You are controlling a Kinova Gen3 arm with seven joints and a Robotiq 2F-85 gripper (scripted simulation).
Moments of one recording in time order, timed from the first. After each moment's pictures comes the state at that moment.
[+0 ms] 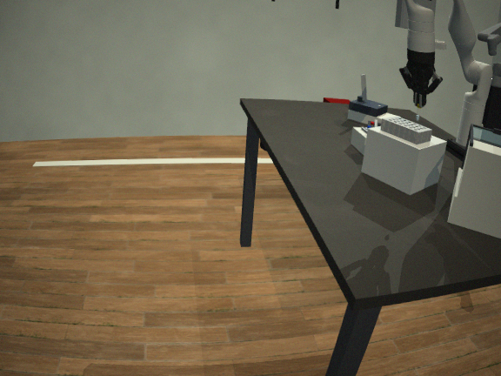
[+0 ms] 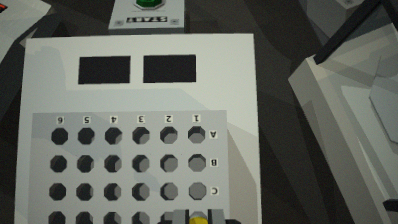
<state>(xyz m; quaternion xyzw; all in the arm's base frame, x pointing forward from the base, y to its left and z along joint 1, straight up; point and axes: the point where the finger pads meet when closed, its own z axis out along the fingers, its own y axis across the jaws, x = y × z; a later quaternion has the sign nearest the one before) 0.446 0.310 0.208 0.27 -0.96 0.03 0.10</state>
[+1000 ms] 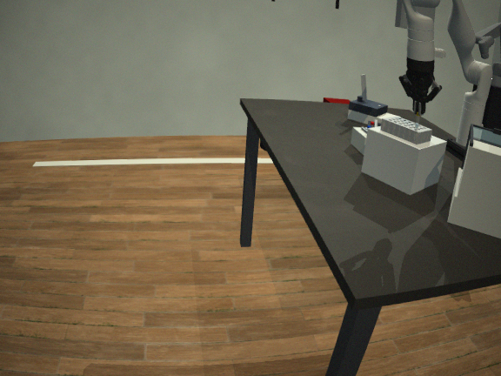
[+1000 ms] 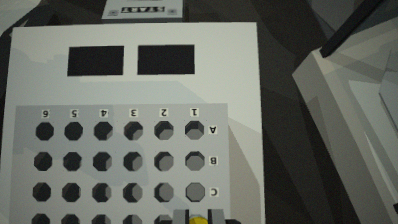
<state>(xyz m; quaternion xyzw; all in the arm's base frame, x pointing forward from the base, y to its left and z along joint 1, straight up) 0.445 0.311 0.186 0.27 -0.96 0.03 0.10</state>
